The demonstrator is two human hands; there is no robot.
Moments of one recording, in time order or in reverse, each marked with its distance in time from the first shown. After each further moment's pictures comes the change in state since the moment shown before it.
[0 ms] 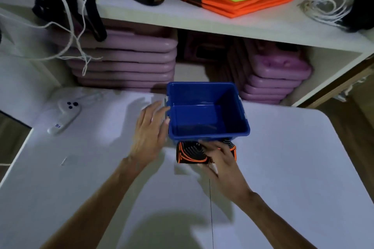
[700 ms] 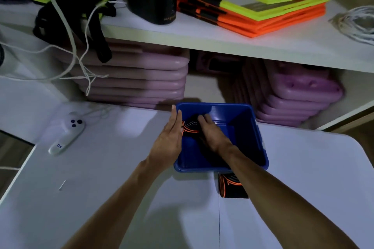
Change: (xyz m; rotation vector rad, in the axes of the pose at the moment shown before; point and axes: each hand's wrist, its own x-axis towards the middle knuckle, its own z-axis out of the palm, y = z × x) left_hand 0.061 -0.018 0.046 -0.130 -0.270 -0.136; right_hand 0.202 0.091 0.034 -0.267 -0.304 0.147
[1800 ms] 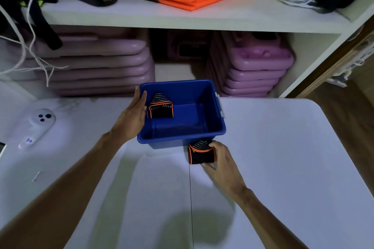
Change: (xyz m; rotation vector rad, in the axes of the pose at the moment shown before) left_hand 0.008 -0.014 0.000 0.278 -0.028 0.110; right_hand -0.223 0.055 0.039 0.290 0.357 0.180
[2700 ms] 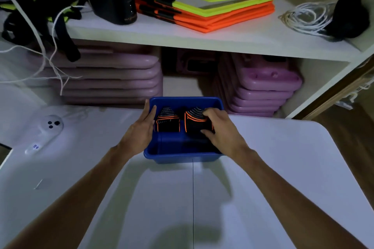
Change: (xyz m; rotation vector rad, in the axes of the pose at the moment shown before) left_hand -0.002 0.006 -0.003 0.028 0.019 0.010; right_hand 0.128 -0.080 -0.060 -0.256 -0.054 -0.295
